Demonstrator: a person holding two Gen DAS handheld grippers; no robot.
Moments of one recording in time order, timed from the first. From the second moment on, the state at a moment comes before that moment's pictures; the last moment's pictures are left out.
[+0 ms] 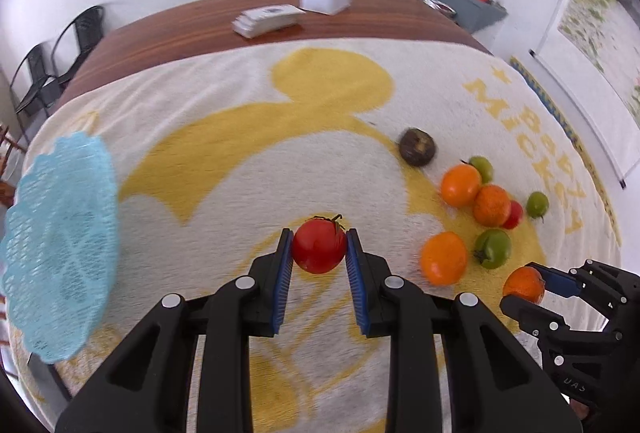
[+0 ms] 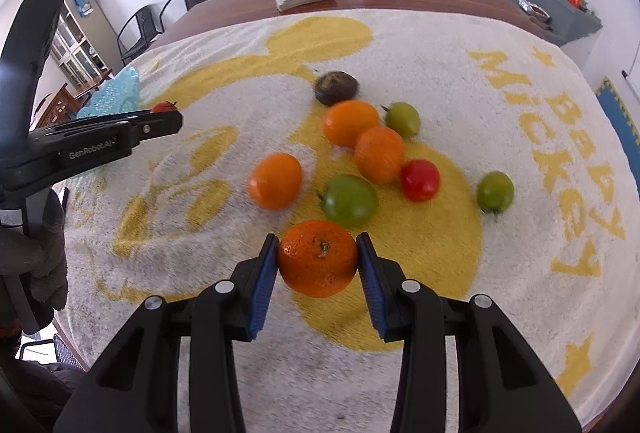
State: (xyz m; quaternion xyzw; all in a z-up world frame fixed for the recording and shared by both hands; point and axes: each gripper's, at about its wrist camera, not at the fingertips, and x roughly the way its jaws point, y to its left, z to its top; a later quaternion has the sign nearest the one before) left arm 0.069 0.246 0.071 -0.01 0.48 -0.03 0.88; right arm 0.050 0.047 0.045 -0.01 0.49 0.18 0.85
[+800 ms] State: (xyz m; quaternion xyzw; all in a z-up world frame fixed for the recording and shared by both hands) left arm -0.009 0.459 0.078 -0.12 0.45 0.18 0.87; right arm 0.072 0.265 0.101 -0.10 0.44 0.36 0.82
